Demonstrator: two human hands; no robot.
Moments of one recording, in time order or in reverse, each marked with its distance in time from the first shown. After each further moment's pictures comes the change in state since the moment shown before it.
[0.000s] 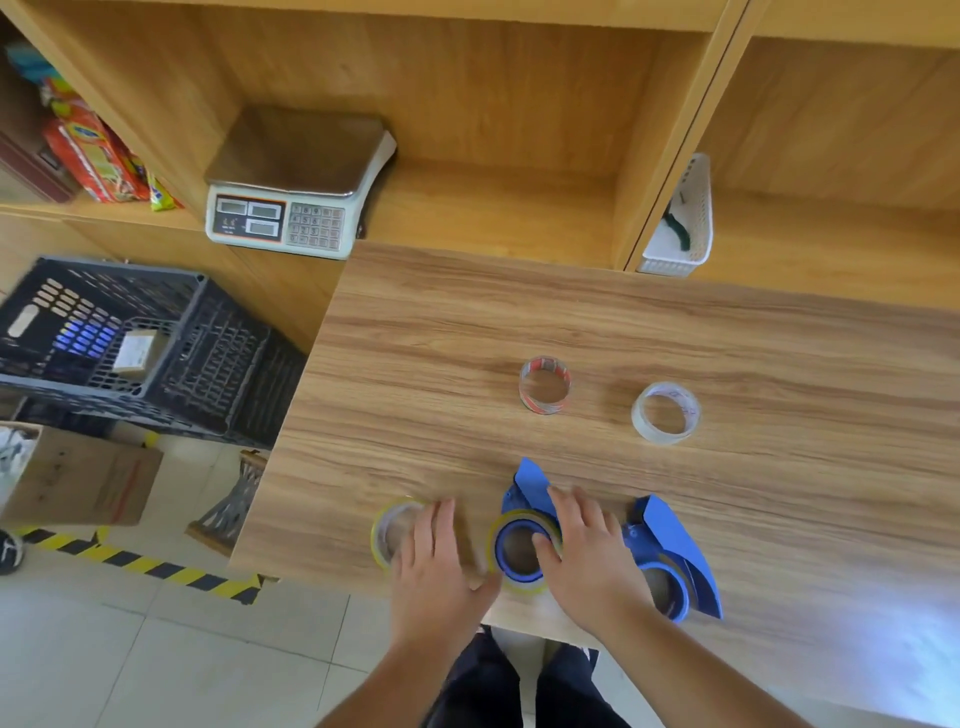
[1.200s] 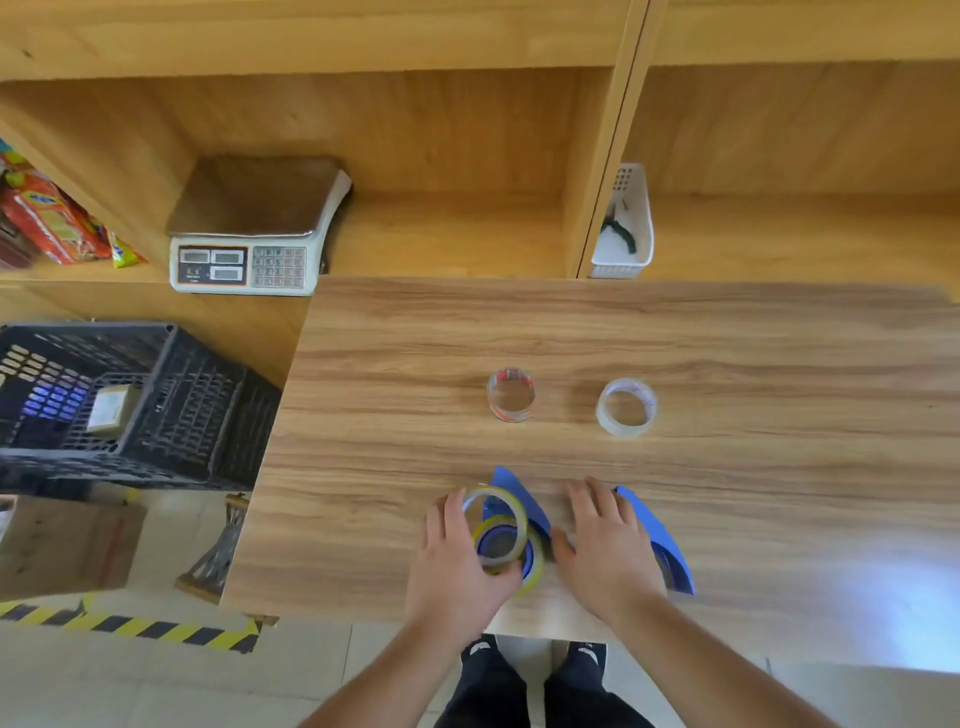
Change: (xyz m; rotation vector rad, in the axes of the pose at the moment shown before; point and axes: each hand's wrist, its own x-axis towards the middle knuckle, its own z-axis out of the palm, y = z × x) left_hand 0.010 0.059 -0.032 -0.193 -0.146 0.058; right_hand -0.013 0.030 -0.023 -0.127 0.153 0.089
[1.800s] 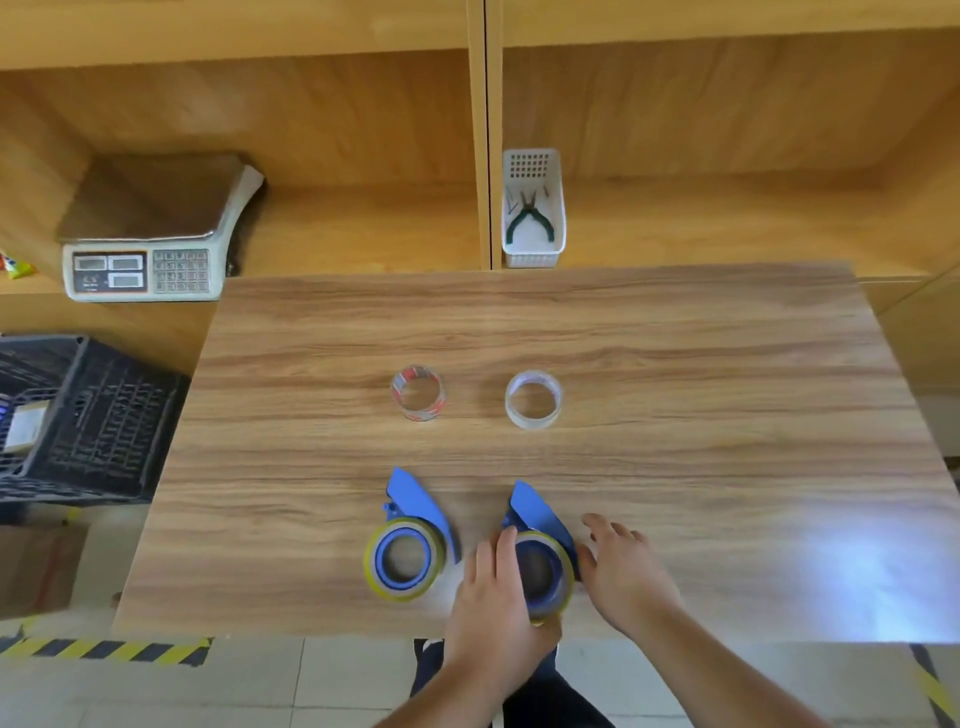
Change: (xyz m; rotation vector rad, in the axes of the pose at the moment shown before) left_hand -0.042 0.102 0.131 0.102 -0.169 0.147; right_hand -0.006 0.155 -0.018 0.136 -0.164 0.182
